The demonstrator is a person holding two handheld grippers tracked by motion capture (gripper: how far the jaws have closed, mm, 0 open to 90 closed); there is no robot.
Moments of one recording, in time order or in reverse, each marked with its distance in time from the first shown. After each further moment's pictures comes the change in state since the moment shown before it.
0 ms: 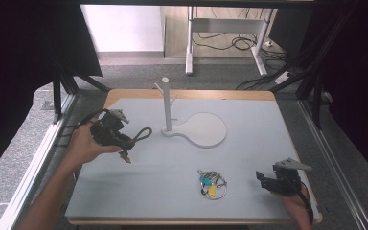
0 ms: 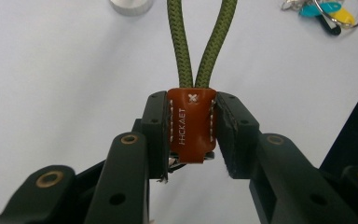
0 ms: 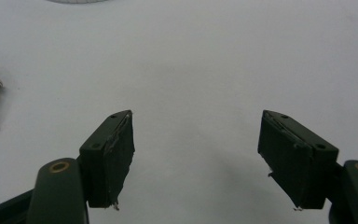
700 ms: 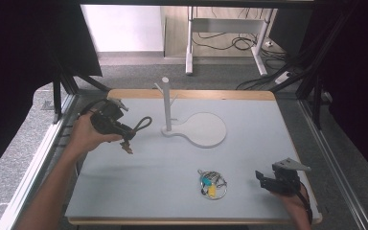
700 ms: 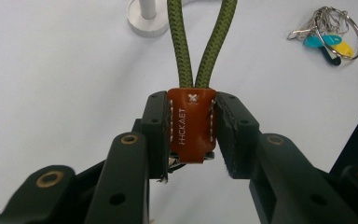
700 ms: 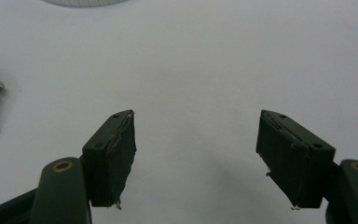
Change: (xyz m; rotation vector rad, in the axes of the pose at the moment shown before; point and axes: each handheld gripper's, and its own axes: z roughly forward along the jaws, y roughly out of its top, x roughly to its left) left arm 0.020 0.017 -0.007 -0.028 -0.008 -0.046; right arm 0.003 0.000 0.000 -0.020 -0.007 -0.020
